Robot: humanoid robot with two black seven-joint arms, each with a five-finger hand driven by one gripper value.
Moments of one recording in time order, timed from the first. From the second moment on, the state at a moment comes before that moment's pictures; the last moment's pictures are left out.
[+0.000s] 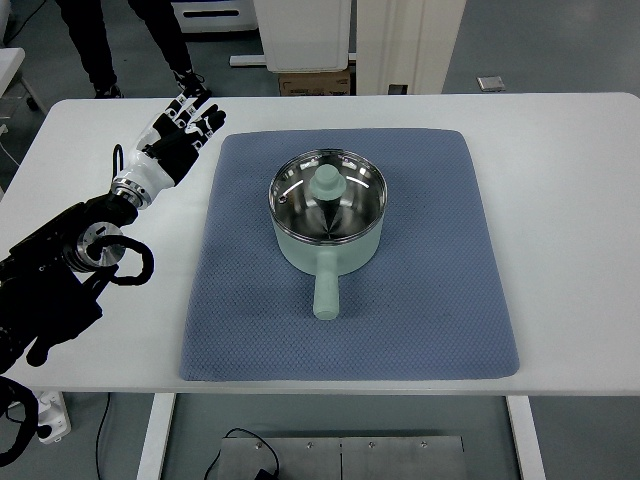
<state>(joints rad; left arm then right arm) -0.86 0.18 -0.68 -0.46 0.02 -0.41 -0.27 -0.03 0.00 0.39 0.16 -0.46 -0.10 -0.09</state>
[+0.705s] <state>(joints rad) -0.87 0.19 -0.68 -0.46 0.01 -0.41 -0.27 -0.03 0.00 0.39 0.16 -0.46 -0.10 -0.09</state>
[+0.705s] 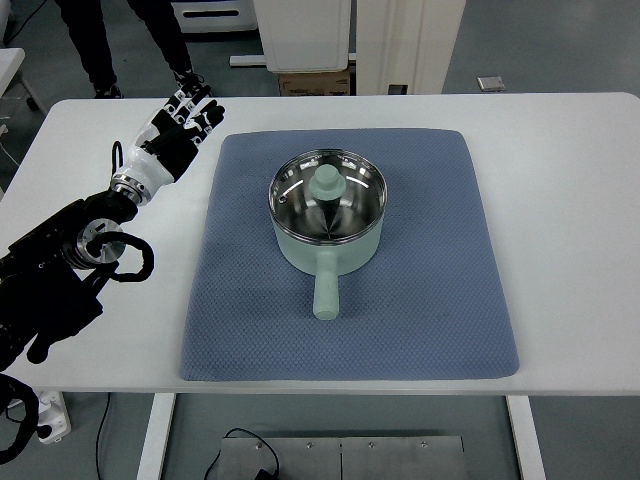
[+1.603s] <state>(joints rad) -0.92 0.28 -0.69 -0.49 0.02 -0.50 -0.28 -0.03 0.00 0.39 0.16 -0.46 -0.10 -0.09</state>
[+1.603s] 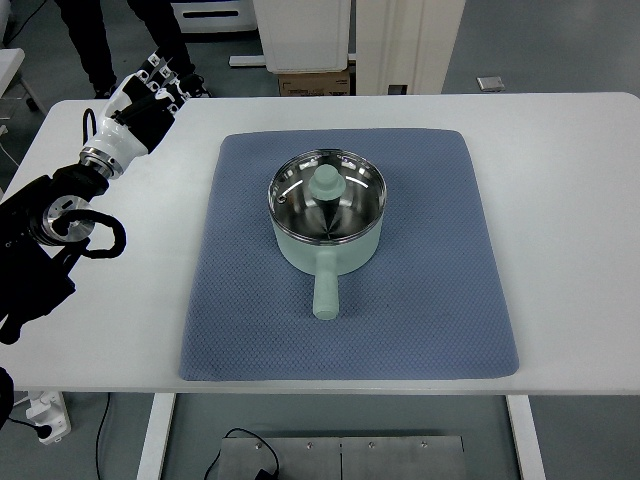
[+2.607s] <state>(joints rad) -1.04 0.46 -0.73 -1.13 0.57 -0.51 -0.28 -0.03 0.00 0.39 0.16 -0.46 -0.10 -0.09</state>
